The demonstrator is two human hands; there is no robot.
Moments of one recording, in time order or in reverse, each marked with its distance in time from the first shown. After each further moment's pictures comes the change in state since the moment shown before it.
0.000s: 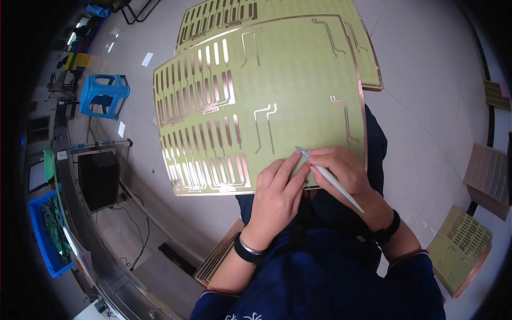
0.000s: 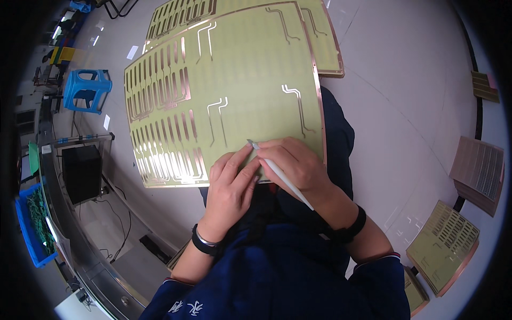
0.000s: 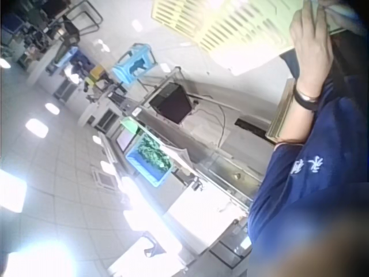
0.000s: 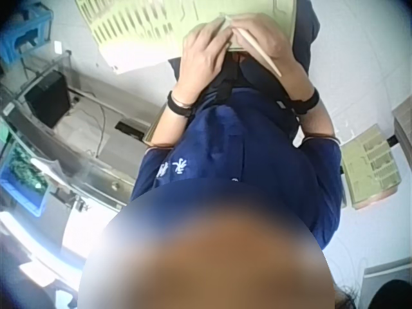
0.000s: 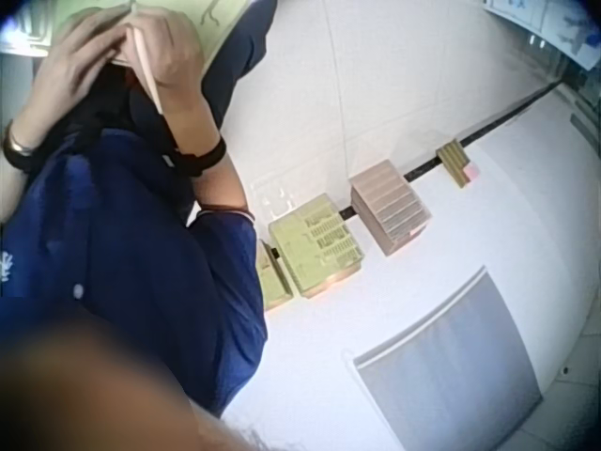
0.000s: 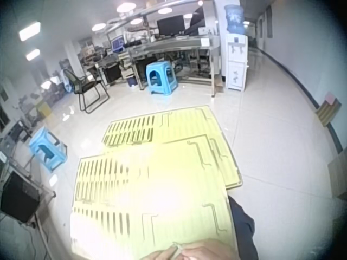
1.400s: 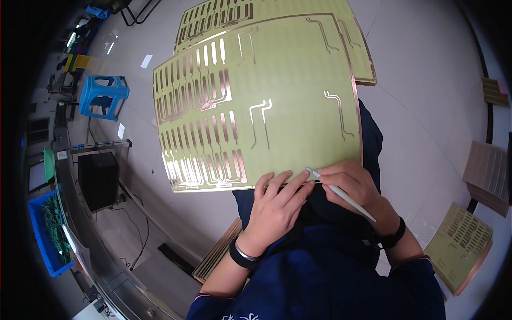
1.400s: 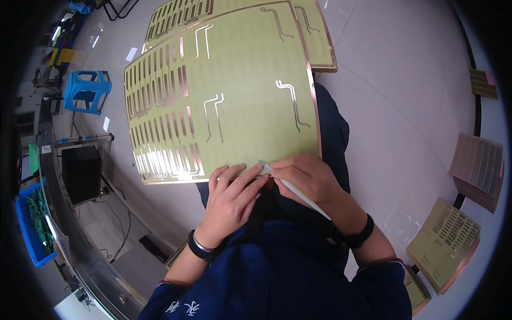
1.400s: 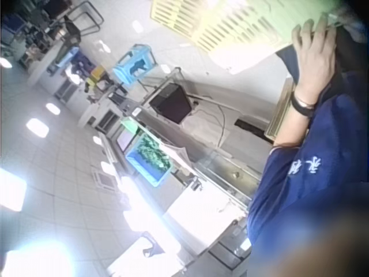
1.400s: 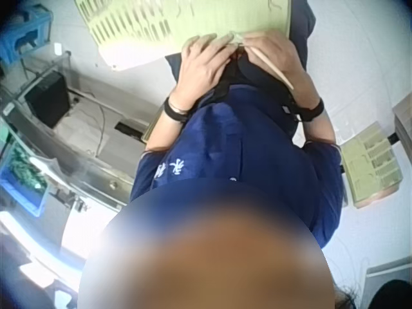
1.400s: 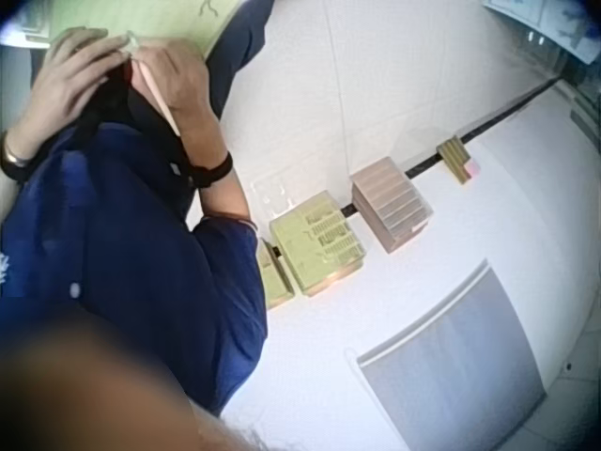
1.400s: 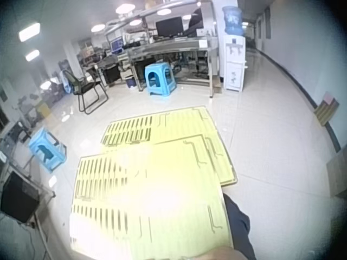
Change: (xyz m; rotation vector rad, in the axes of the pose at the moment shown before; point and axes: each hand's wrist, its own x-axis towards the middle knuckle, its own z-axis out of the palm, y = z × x) left_hand -0.026 0.011 -0.005 0.065 -0.123 0.112; right_hand -0.034 -0.006 -0.030 0.075 -0.117 -0.065
